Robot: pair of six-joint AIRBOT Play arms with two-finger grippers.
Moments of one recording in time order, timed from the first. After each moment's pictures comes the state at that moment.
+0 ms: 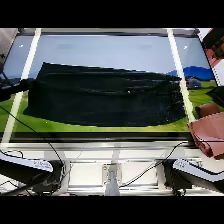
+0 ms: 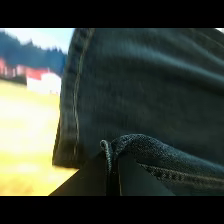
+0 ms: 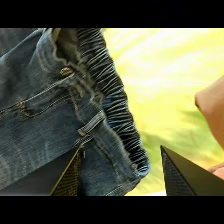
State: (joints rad) left arm 0.58 -1.72 1.29 0.60 -0.72 -0.59; right arm -0.82 -1.28 1.21 -1.07 1.24 1.20
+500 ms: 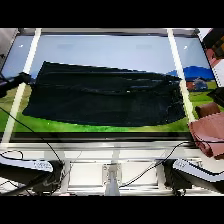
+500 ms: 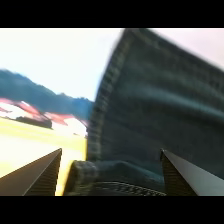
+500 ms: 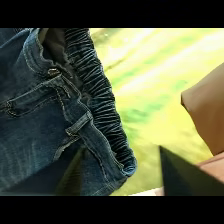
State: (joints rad) left arm 0.61 -1.62 1.29 0.60 -0.64 -0.60; right arm -0.82 -1.26 1.21 -1.10 1.24 1.18
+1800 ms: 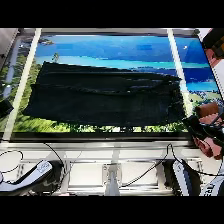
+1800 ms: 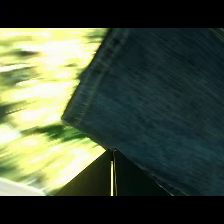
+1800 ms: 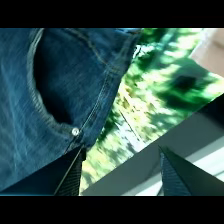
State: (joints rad) left arm 0.83 -1.12 0.94 1.08 -1.04 -1.00; right arm -0.82 -0.77 0.42 -1.03 1.02 1.38
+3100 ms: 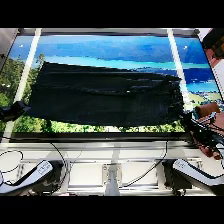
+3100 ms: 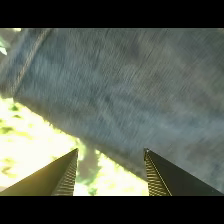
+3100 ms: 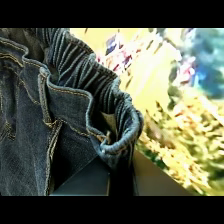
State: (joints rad) left arm 0.77 -1.12 0.81 1.03 -1.05 -1.11; right arm -0.82 -1.21 0.31 -0.17 0.66 0.70
